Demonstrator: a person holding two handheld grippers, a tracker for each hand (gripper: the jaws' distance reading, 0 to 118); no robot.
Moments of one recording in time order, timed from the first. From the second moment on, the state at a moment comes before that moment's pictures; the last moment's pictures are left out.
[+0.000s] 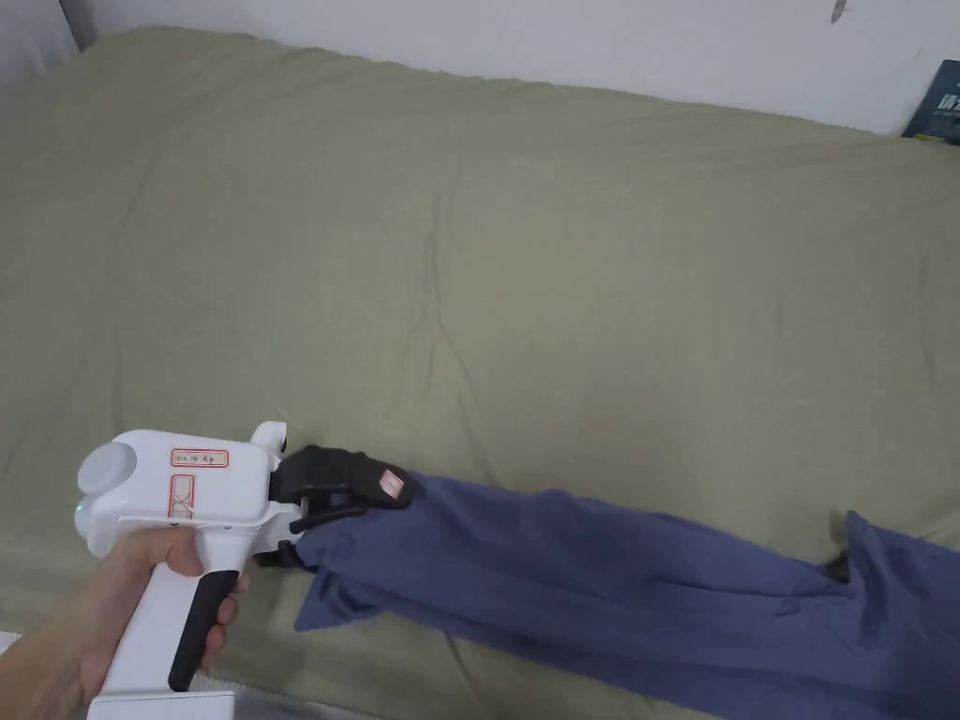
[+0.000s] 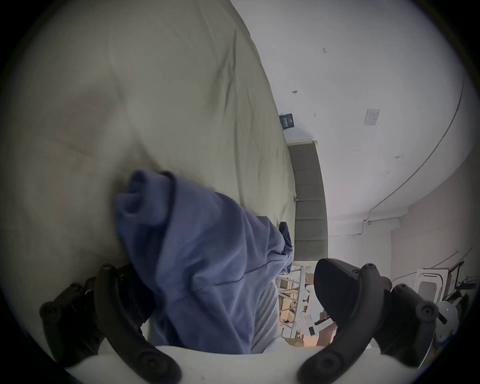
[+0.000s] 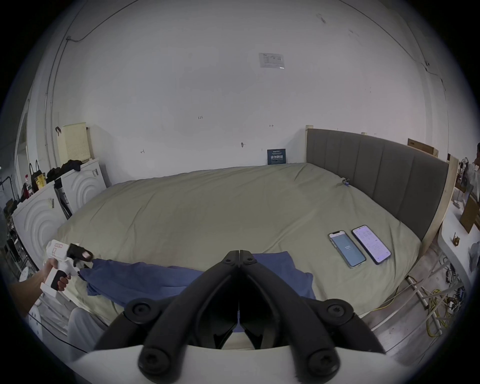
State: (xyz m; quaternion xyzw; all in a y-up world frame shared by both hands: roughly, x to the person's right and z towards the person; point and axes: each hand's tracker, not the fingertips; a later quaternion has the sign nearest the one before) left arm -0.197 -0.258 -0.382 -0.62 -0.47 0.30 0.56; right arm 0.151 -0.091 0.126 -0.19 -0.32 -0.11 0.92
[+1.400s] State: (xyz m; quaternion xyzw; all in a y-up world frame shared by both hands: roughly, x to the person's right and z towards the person) left arm -0.003 -0.109 -0.203 -0.50 -0.37 -0.23 0.75; right arm 0.174 -0.112 0.168 -0.19 -0.27 -0.15 0.93
